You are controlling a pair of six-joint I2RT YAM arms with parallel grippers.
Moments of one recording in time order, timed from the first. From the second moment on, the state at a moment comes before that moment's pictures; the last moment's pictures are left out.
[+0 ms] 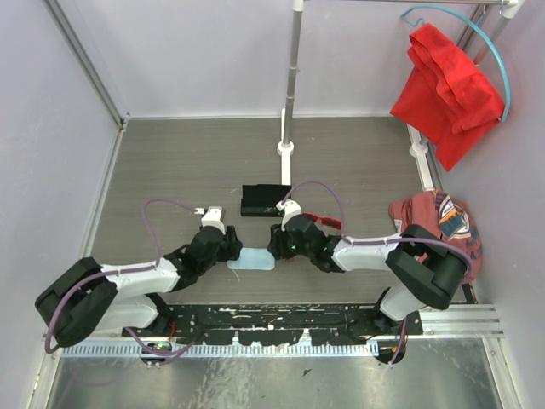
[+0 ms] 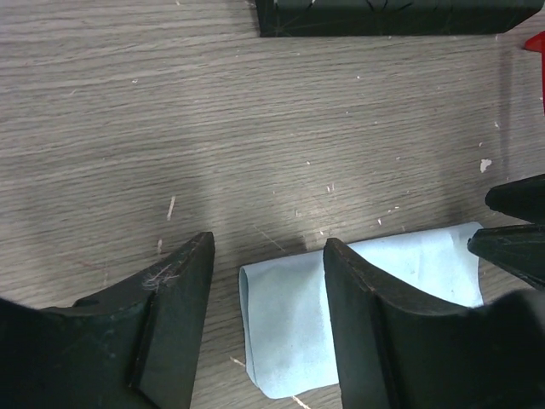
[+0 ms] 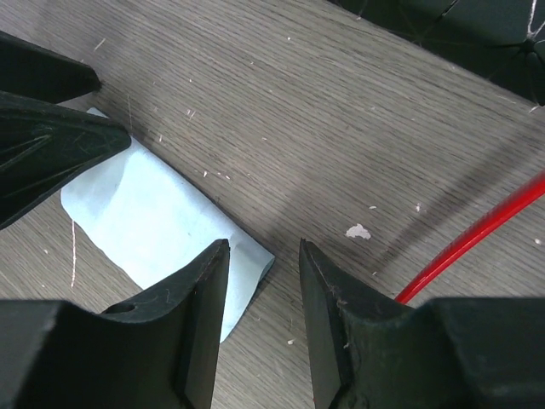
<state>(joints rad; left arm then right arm) -0.81 1.21 0.27 0.32 -0.32 -0.59 0.91 1.51 0.55 0.33 0.05 0.46</state>
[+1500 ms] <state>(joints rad) -0.81 1.17 0.25 0.29 -0.29 -0.61 0.89 1.52 0.55 0.34 0.02 0.47</state>
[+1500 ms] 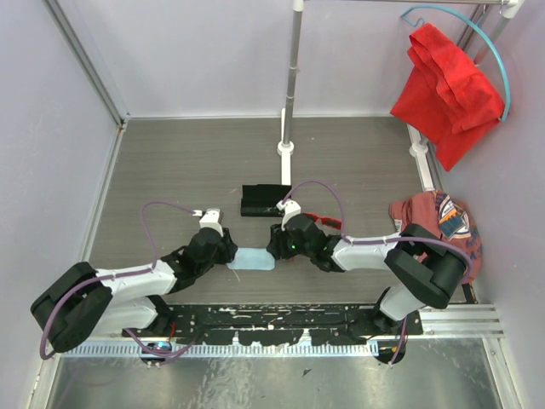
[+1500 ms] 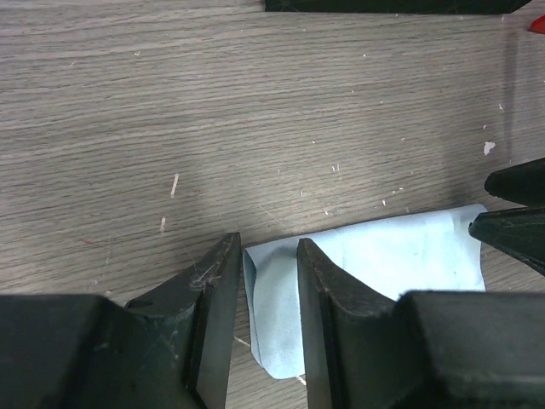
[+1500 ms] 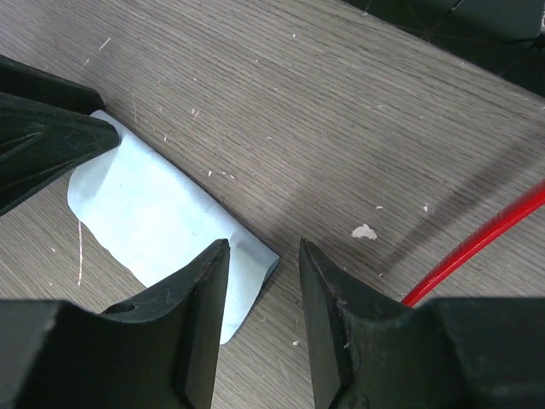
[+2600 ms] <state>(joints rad) -0.81 1.19 0.25 0.30 -0.29 -0.62 0.89 1.53 0.55 0.34 0.02 0.48</state>
